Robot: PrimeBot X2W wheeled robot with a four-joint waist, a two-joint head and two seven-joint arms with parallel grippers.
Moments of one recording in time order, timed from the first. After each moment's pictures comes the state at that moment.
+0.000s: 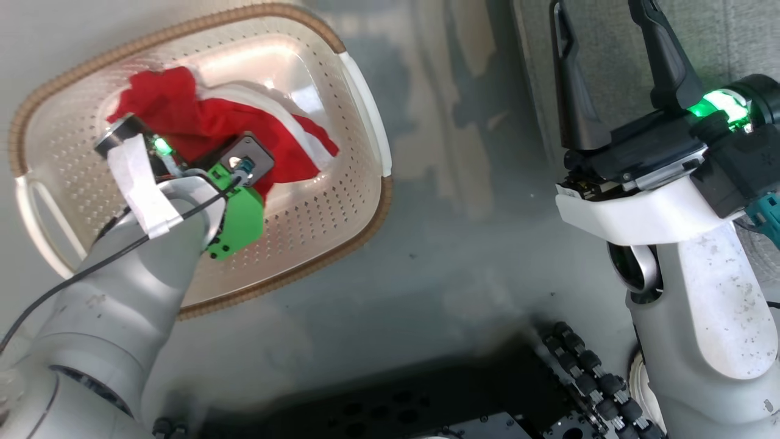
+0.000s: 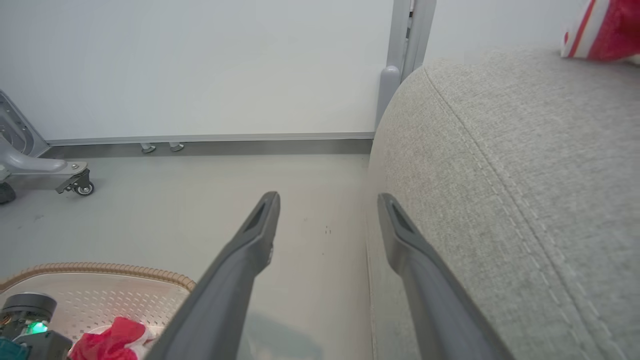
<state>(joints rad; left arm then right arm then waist) -1.09 0.17 -0.98 1.29 -0.14 -0.13 -0.23 -0.56 -0.05 0.15 -0.13 0.09 0.13 -0.26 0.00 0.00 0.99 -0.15</state>
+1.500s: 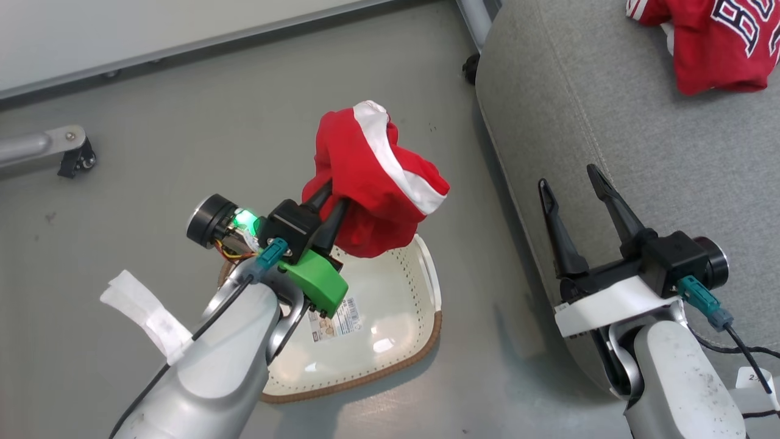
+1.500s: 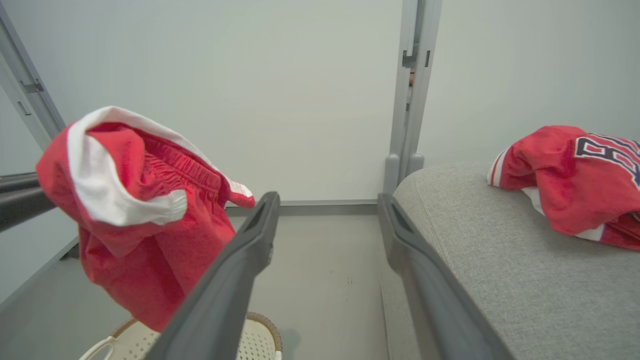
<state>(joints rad) -0.62 0.17 -0.65 0.54 -0.25 -0.08 -0.26 -0.28 -0.05 0.11 0.12 0.12 0.13 -0.26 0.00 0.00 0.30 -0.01</state>
